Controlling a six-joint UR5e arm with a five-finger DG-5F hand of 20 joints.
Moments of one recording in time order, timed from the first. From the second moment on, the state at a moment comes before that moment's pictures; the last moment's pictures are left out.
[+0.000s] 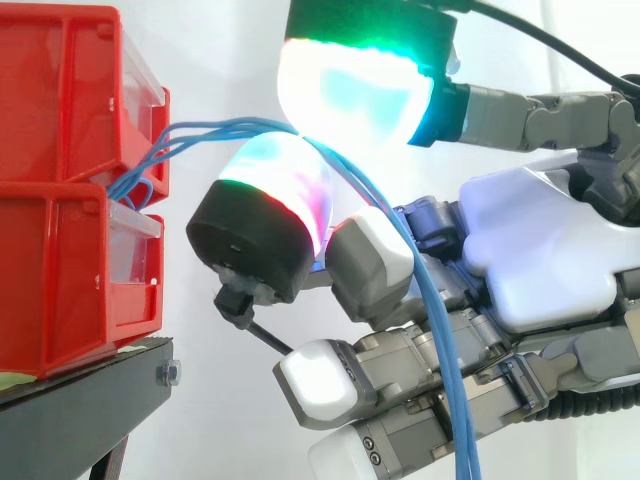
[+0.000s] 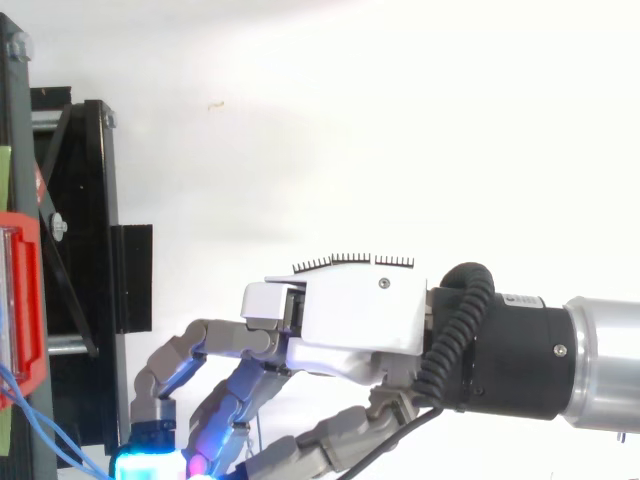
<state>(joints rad) 0.26 -2.34 -1.00 -3.13 -1.23 0.33</state>
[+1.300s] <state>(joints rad) 0.26 -2.34 -1.00 -3.15 -1.23 0.33</state>
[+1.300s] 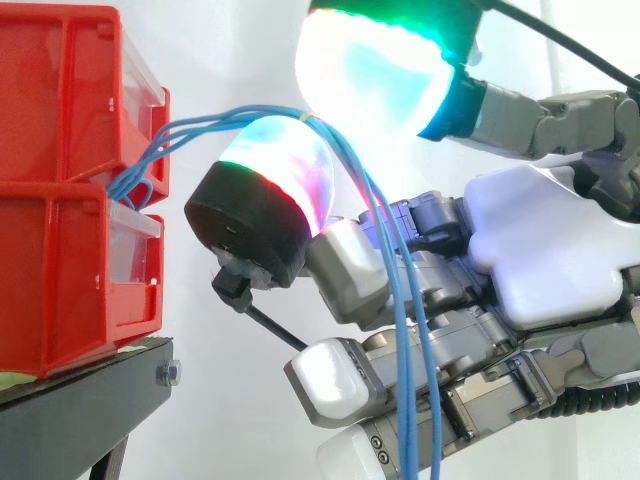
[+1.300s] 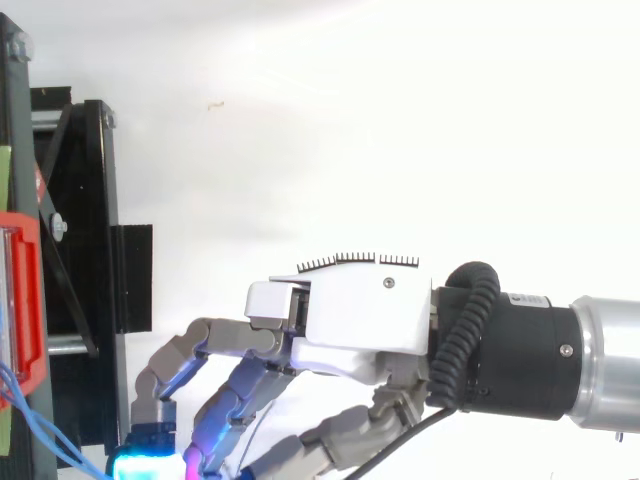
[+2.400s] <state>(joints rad) 0.26 -2.34 -1.00 -3.15 -1.23 0.33</state>
